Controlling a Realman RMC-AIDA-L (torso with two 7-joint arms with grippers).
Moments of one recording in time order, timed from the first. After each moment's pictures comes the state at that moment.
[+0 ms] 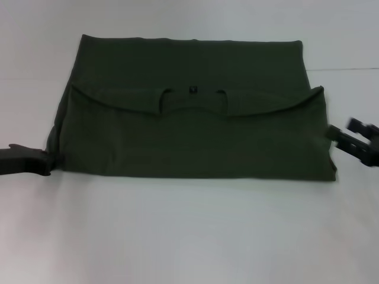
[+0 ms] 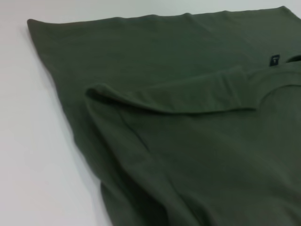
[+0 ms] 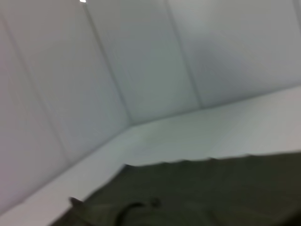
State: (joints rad) left arm -0.62 -2.03 0.53 0.64 2.43 1.08 -1.72; right arm 0.42 2.08 -0.26 -0.47 -1.90 -1.40 1.26
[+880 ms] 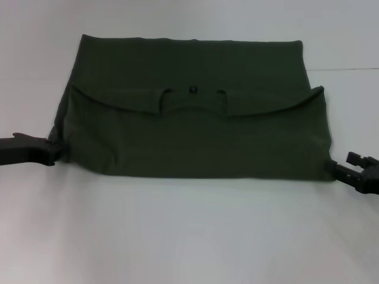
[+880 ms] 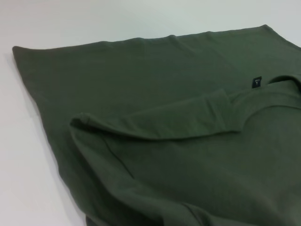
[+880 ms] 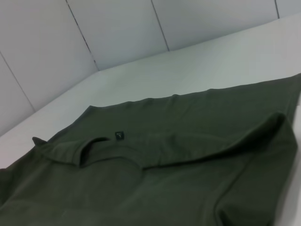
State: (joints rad) left arm -0.63 -2.04 0.53 0.68 2.40 1.11 -1.72; right arm 0.40 2.09 -0.27 -0.48 -2.03 -1.26 1.30
